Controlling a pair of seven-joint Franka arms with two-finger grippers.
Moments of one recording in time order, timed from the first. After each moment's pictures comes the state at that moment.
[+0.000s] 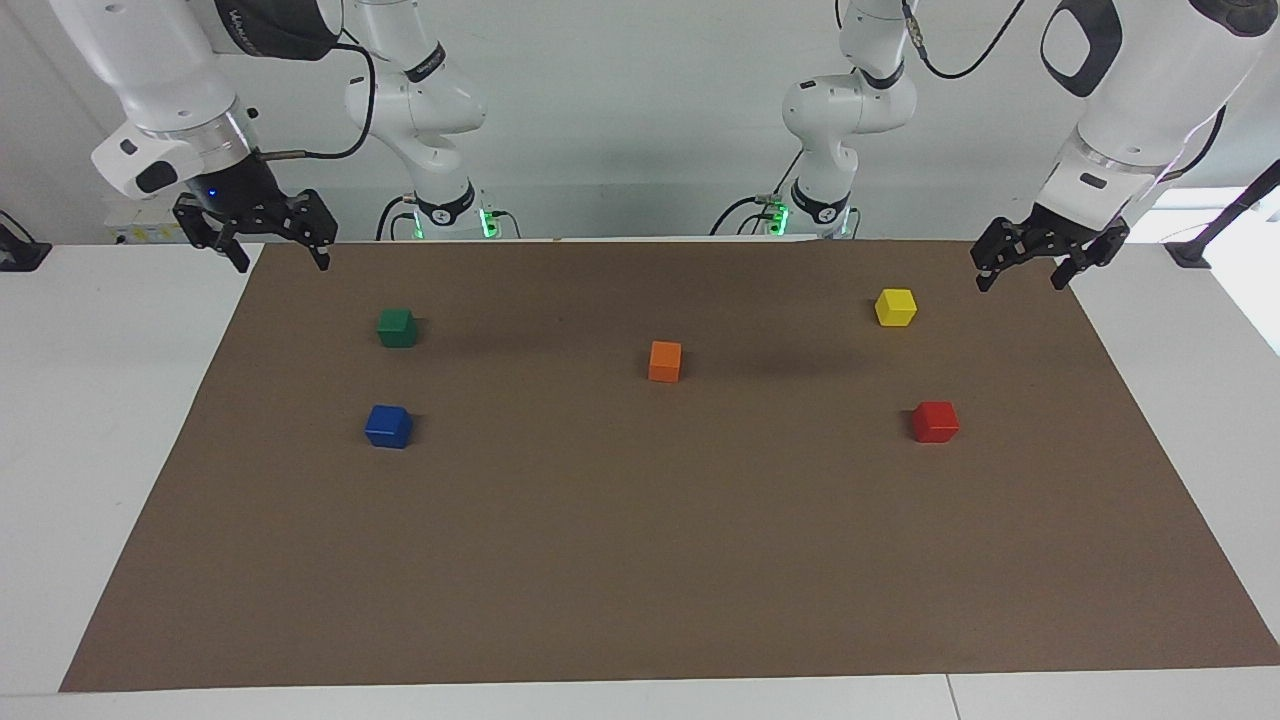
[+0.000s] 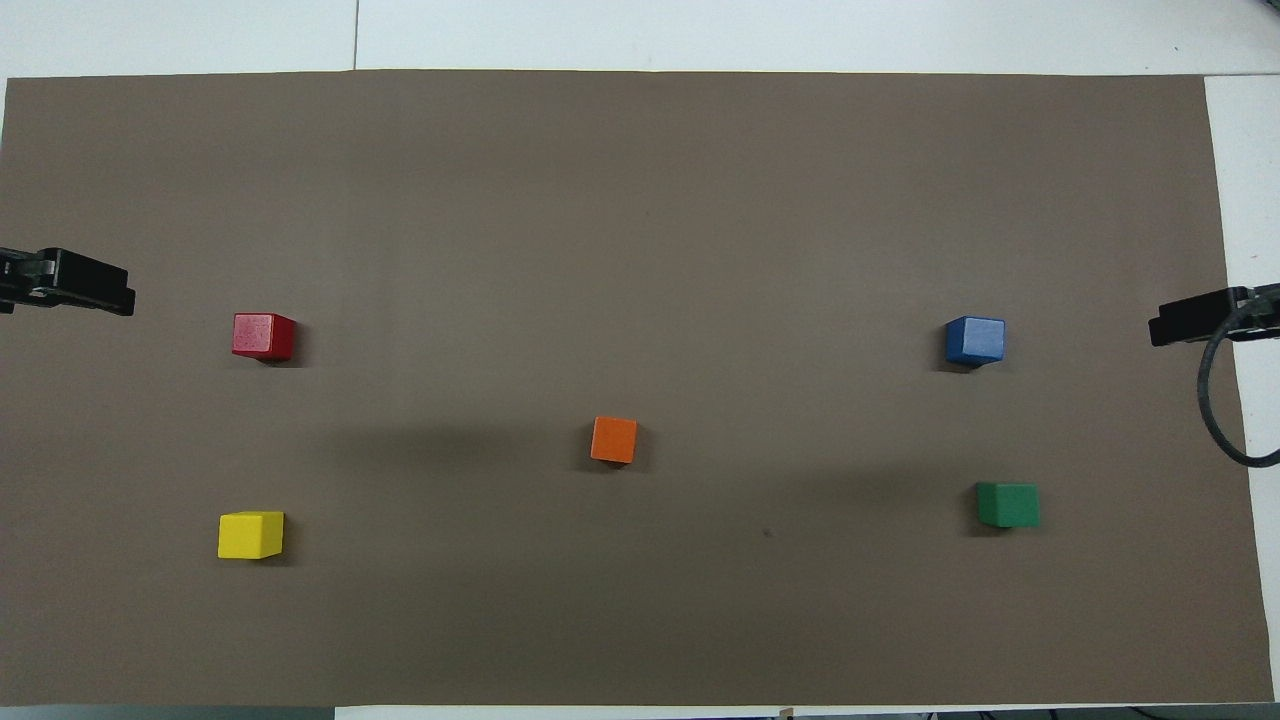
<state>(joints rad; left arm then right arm) 0.04 0.03 -0.07 -1.55 0.05 1.57 0.07 0.02 -0.08 -0.08 -1.68 -0.03 1.59 -0.09</state>
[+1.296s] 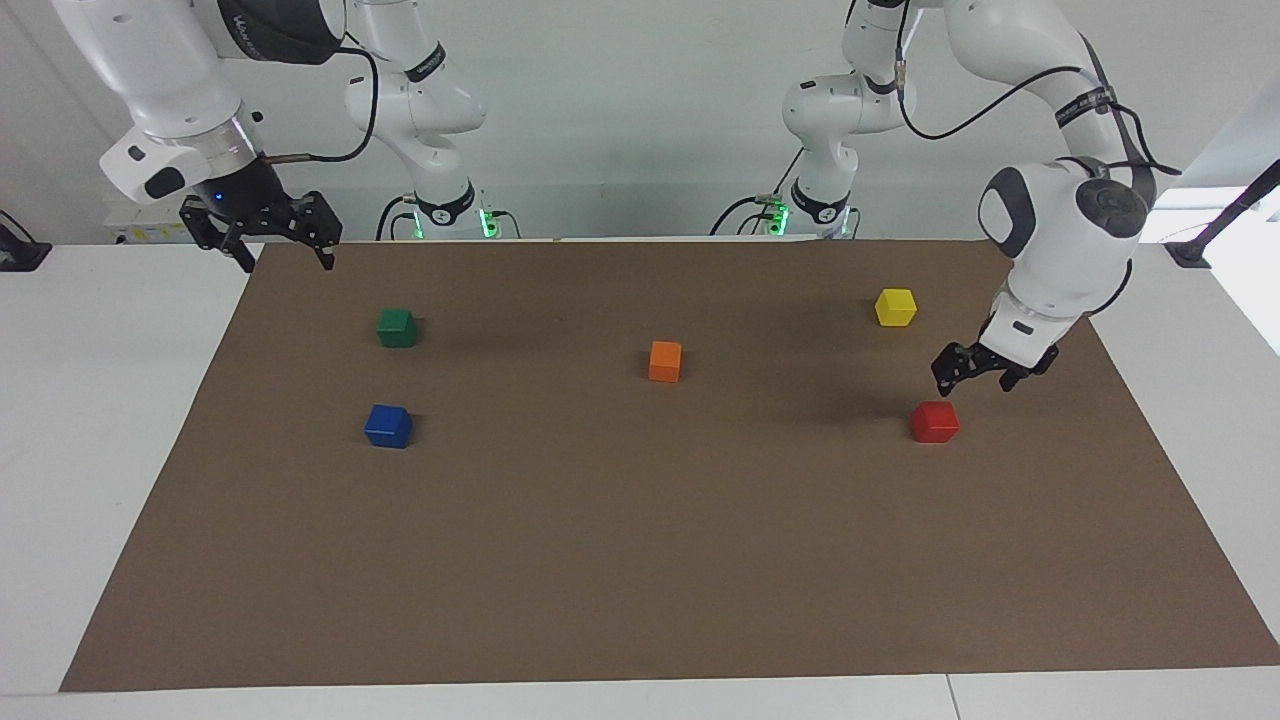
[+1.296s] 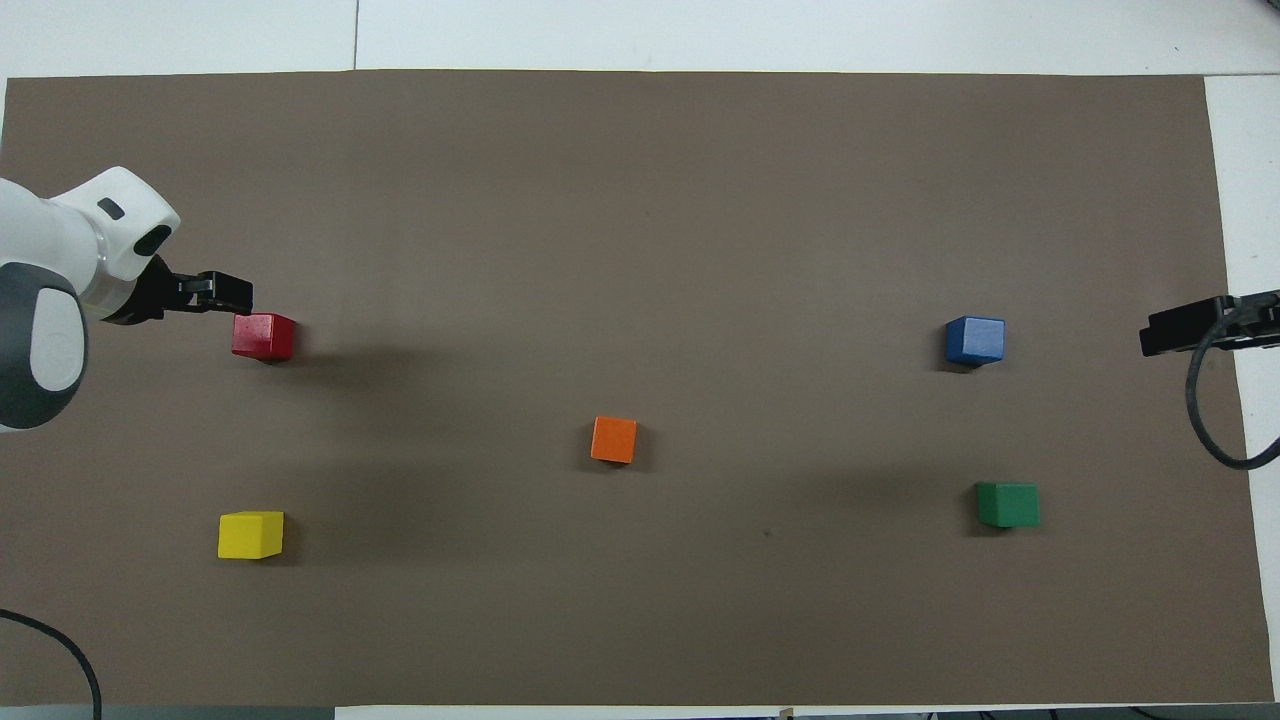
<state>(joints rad) 0.05 0.17 -0.04 -1.93 0.05 2.13 0.02 0.02 -0.08 -0.07 -1.71 -0.02 1.58 -0.09</state>
